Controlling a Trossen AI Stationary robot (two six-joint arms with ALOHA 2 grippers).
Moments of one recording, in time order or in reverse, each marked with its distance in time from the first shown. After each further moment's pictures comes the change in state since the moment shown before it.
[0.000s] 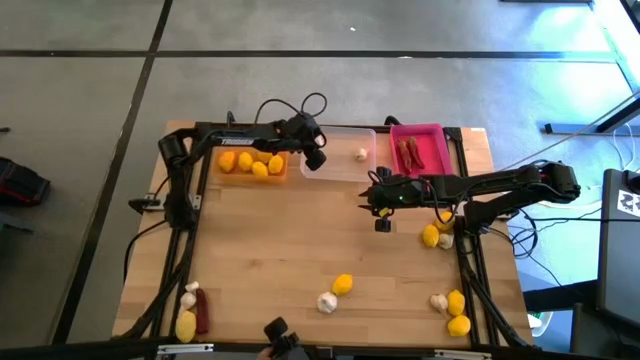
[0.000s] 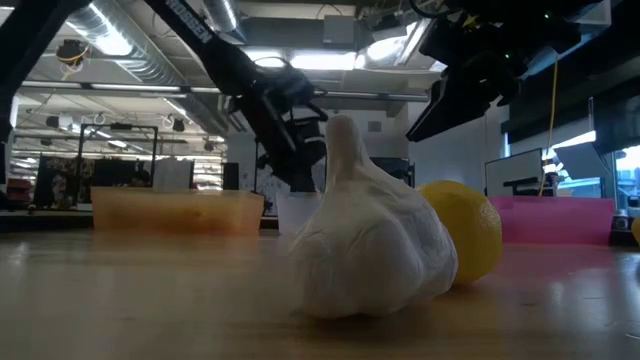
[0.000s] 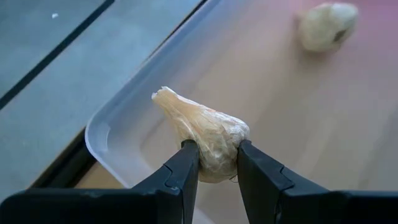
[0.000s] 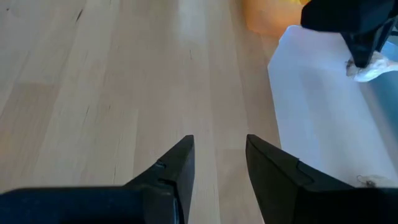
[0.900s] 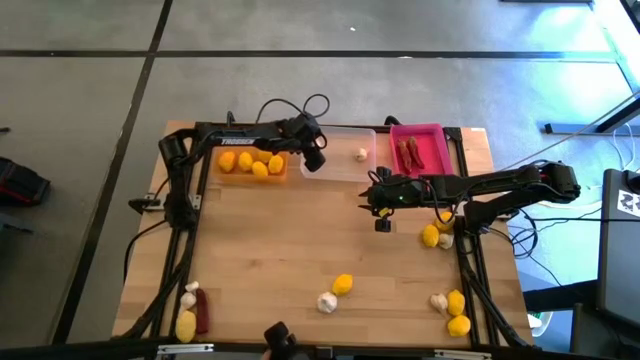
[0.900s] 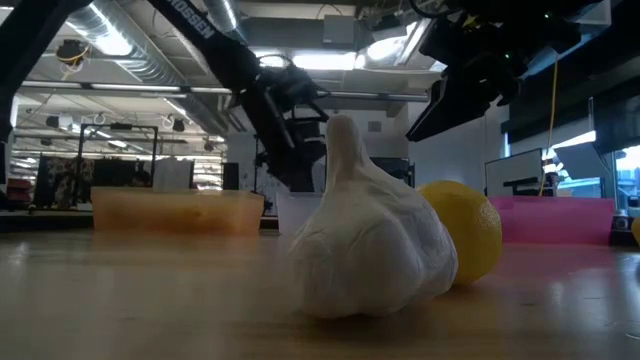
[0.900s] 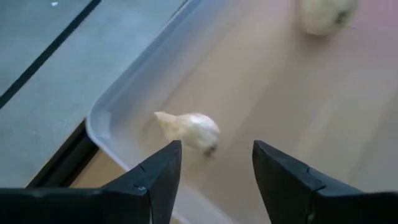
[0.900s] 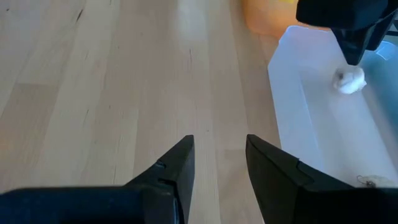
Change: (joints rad) left arm -0.026 -0.004 0.053 -0.124 -0.022 0.002; right arm 0.000 0.000 0.000 0.000 -0.001 0.000
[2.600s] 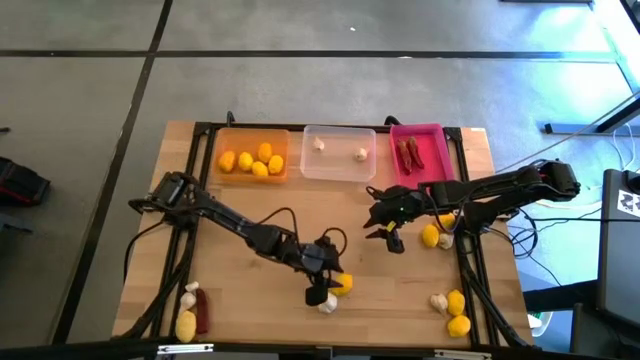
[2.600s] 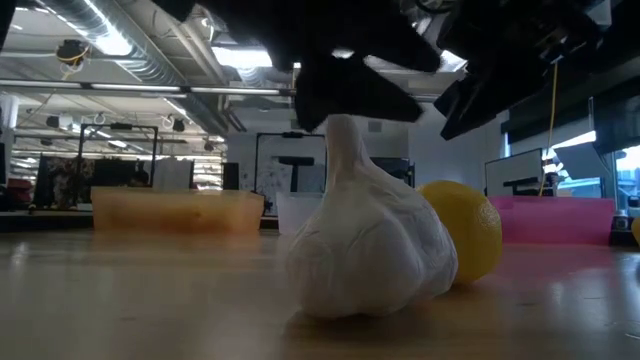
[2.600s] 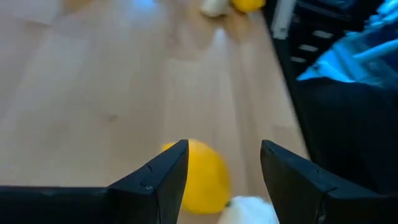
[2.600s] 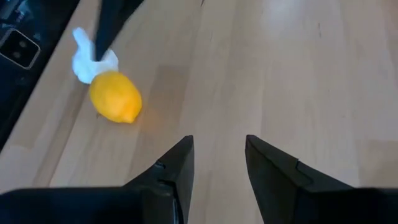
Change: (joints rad) left arm -0.848 0.021 -0.079 0.413 0.146 -0.405; right arm 0.092 0.000 0.000 -0.081 -0.339 0.154
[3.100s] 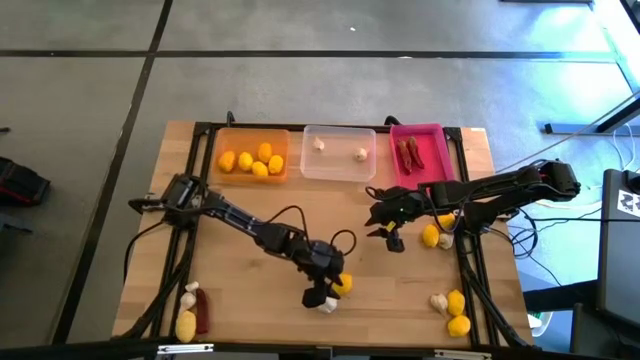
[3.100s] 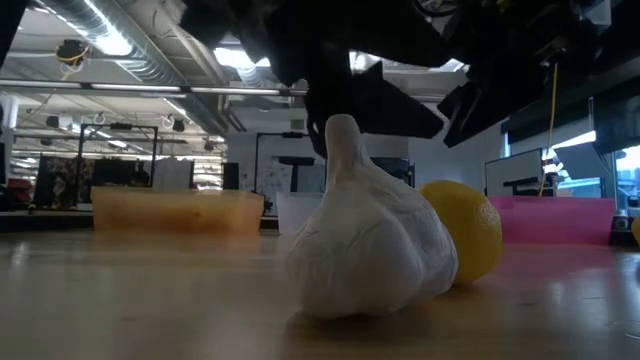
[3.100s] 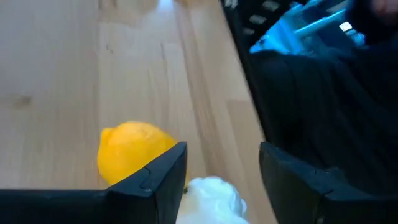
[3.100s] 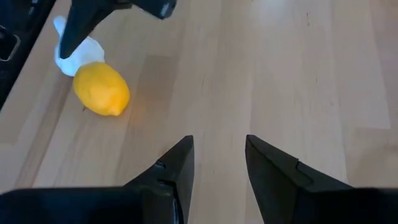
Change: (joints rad) left arm 0.043 0.063 0.036 -0.003 0.299 -0.002; right arm 0.000 0.000 0.000 -0.031 0.046 0.001
